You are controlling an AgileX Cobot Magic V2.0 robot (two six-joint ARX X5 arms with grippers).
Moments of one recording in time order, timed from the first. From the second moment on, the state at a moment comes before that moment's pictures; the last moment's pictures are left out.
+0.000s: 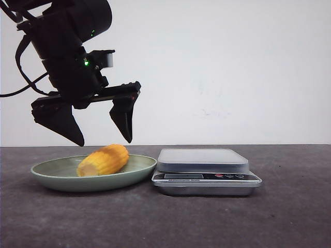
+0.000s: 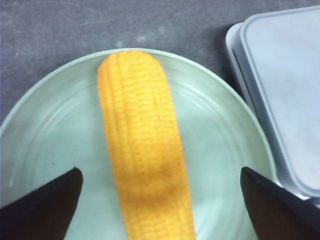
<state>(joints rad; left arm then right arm) -0.56 1.61 1.04 -0.32 -0.13 -0.27 0.13 0.72 1.12 -0.57 -0.42 0.26</state>
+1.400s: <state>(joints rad) -0.56 1.63 1.04 -0.37 -0.15 -0.28 0.13 0.72 1.12 -0.60 -0.42 0.26</state>
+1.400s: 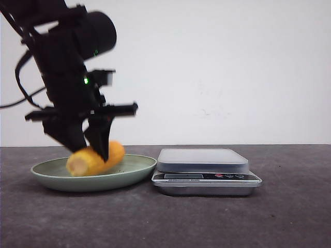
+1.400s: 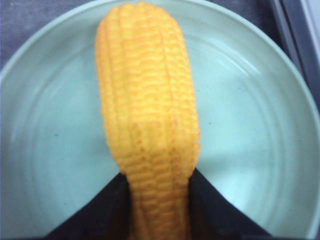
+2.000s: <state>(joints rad) -0.73 1.39 1.23 -0.32 -0.02 -0.40 0.13 0.72 1.12 -0.60 -0.42 0.26</state>
